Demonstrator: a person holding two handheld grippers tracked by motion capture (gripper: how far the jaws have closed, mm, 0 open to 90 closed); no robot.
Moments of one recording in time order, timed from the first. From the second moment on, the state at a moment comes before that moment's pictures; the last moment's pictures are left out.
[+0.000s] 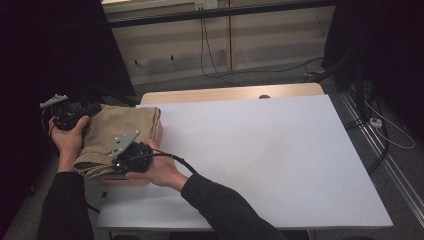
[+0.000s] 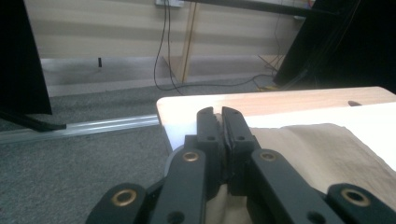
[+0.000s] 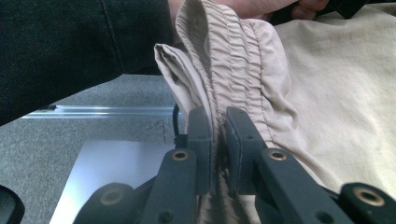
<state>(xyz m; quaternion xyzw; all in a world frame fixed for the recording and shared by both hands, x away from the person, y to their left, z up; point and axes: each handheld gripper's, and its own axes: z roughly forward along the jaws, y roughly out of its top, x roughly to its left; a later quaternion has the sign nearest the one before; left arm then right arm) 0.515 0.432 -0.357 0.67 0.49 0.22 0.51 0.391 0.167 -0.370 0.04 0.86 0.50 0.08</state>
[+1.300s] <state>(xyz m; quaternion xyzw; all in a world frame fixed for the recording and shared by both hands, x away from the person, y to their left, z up) 0.536 0.421 -0.379 0.69 0.49 0.21 0.49 0.403 0.181 -0.399 0.07 0.87 0.49 0.07</state>
